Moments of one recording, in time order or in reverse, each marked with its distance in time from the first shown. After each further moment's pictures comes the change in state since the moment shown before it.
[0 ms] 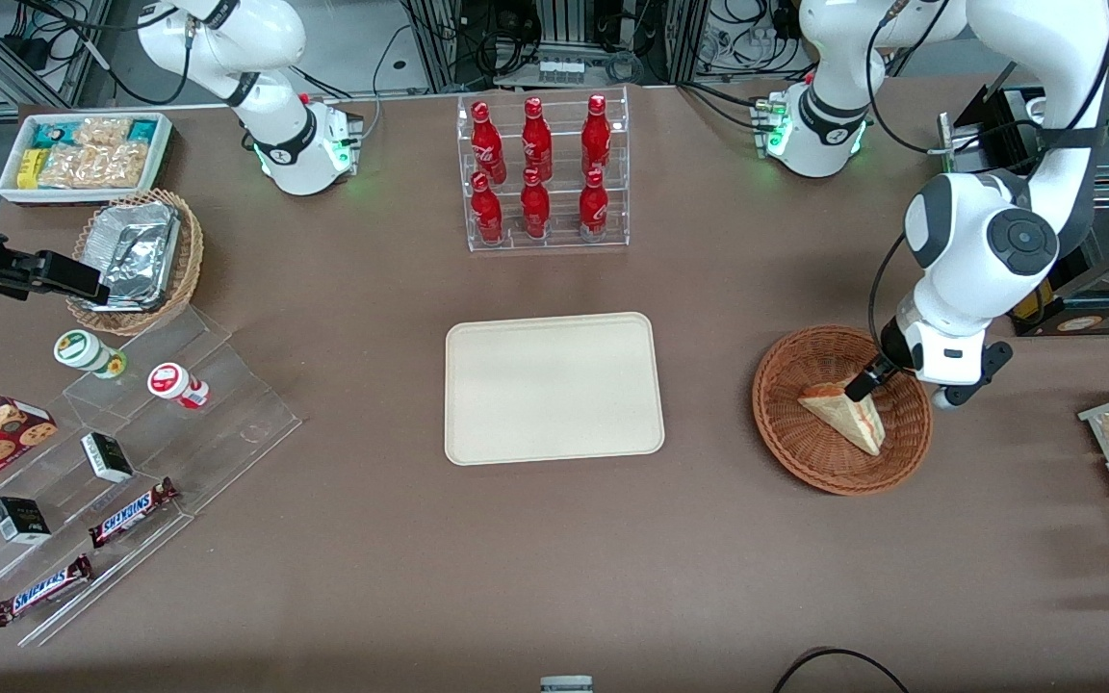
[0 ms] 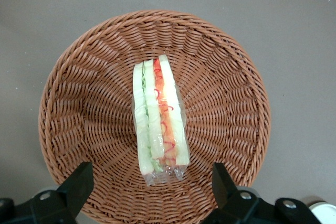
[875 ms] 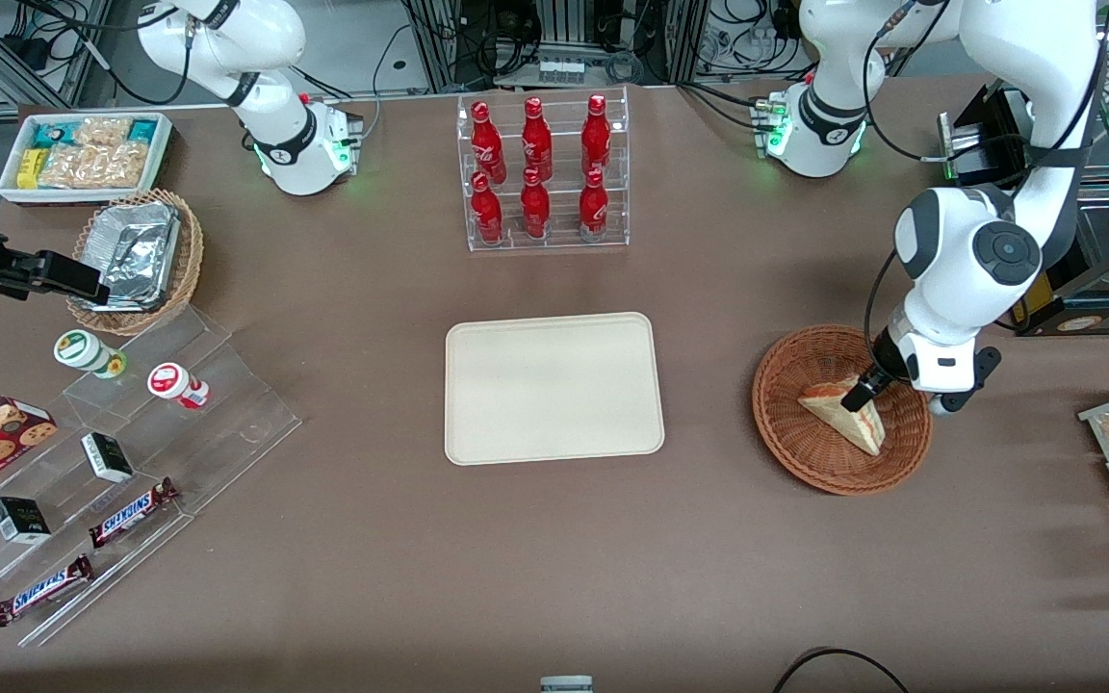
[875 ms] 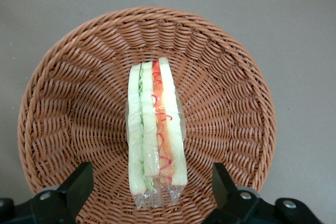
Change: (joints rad) arm -0.003 0.056 0.000 -0.015 -0.001 0.088 -0.064
